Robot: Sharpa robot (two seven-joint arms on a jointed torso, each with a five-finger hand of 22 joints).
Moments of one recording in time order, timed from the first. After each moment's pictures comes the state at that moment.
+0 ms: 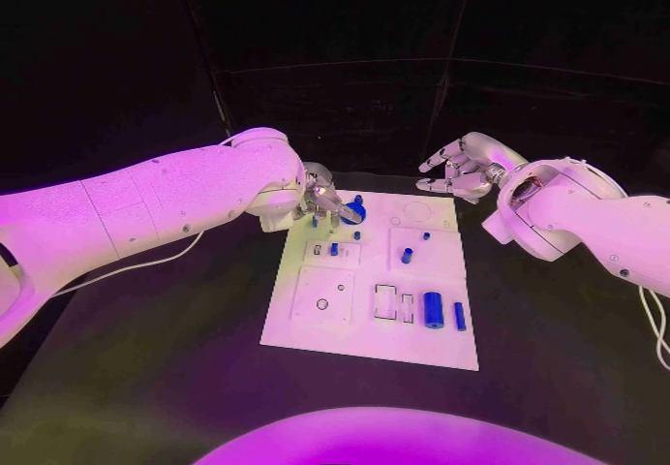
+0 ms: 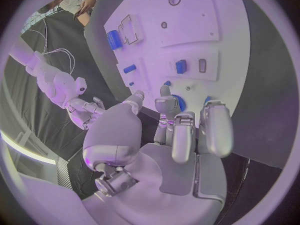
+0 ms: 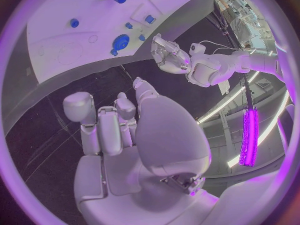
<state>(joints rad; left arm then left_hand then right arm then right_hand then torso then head) 1.31 -0.60 0.01 1.31 -0.99 0.20 -0.61 0.90 -0.05 0.16 0.16 0.07 0.91 0.05 0.61 0.59 1.31 -0.02 1.03 0.91 1.47 -0.08 1.57 1.31 0.07 1.44 0.03 1.35 1.31 1.27 -0.79 -0.02 1.49 -1.11 -0.37 -0.15 1.41 -0.04 0.05 0.20 0.30 0.88 0.17 0.16 0.07 1.23 0.07 1.14 1.10 1.47 0.00 1.38 1.27 0.11 1.27 0.10 1.22 0.91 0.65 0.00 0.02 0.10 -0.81</state>
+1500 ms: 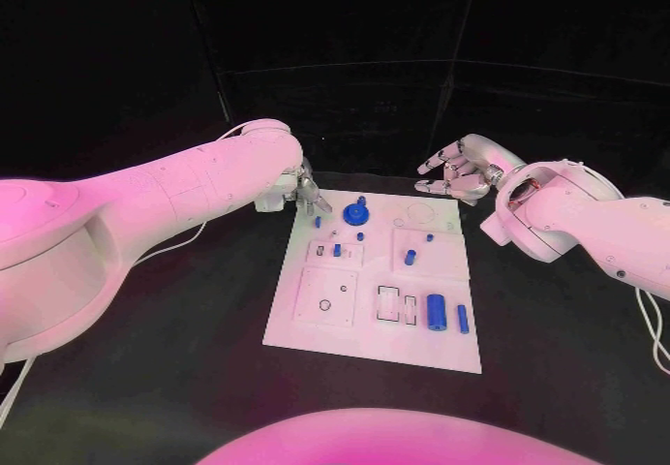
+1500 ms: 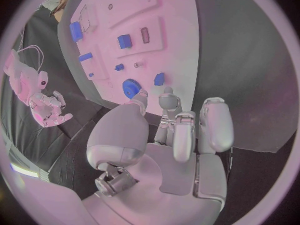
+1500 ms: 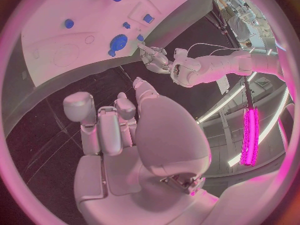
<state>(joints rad) 1.31 -0.39 -0.03 0.83 -1.10 0.34 -0.57 1.03 0.02 0.03 0.18 0.07 0.86 0.09 0.52 0.48 1.26 0.01 1.01 0.87 1.47 -0.06 1.57 1.31 0.07 1.42 0.05 1.32 1.29 1.27 -0.77 -0.02 1.47 -1.10 -0.37 -0.15 1.41 -0.04 0.05 0.20 0.30 0.88 0.17 0.16 0.07 1.23 0.07 1.14 1.10 1.47 0.00 1.38 1.27 0.11 1.27 0.10 1.22 0.91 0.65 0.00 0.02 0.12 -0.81</state>
